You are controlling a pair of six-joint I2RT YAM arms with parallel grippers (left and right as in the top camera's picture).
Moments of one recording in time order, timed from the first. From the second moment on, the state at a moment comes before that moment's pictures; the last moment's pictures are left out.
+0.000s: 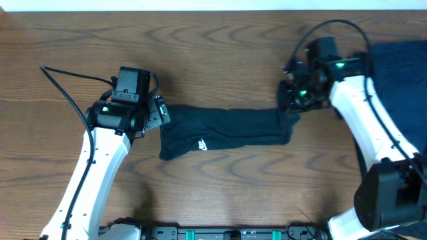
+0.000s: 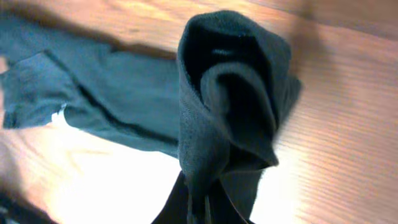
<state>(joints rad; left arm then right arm) -0.17 1.34 1.13 -0.98 -0.17 -0.47 0.20 1.73 1.39 -1.02 -0.33 0.05</state>
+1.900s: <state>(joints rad) -0.17 1.34 1.13 -0.98 -0.17 -0.47 0.40 1.98 1.37 -0.78 -0.50 0.16</state>
